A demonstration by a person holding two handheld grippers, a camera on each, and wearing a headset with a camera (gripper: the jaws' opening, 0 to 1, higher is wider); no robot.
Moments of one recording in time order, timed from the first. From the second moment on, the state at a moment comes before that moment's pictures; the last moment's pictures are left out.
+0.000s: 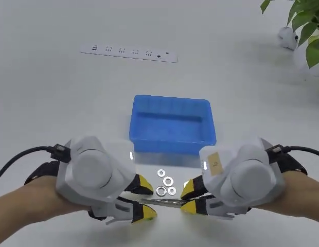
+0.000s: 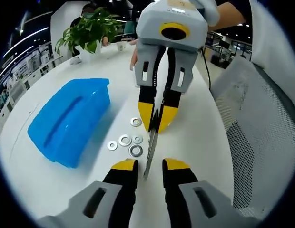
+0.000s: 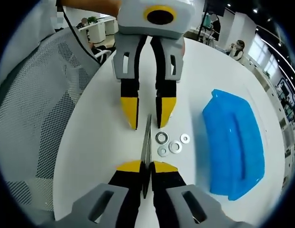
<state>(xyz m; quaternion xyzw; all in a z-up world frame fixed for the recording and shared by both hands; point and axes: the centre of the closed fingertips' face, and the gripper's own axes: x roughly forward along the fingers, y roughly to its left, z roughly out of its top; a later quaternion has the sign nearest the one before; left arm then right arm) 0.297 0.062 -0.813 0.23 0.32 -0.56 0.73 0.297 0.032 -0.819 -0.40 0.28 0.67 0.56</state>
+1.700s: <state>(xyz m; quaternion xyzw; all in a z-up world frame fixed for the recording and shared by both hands) 0.271 0.052 -0.732 0.24 0.22 -0.56 0.77 0.278 0.055 -0.782 -0.33 0.19 0.66 0.65</state>
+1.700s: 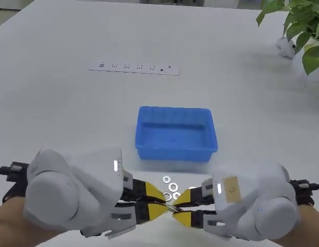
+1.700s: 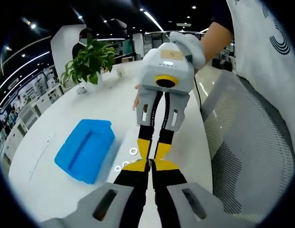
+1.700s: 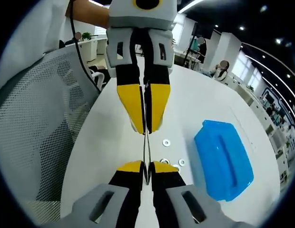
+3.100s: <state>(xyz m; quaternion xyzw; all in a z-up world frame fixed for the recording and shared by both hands) 0.285 -0.002 -0.720 0.20 0.17 -0.62 0.74 0.286 0.035 -0.776 -0.25 0.20 0.66 0.68</state>
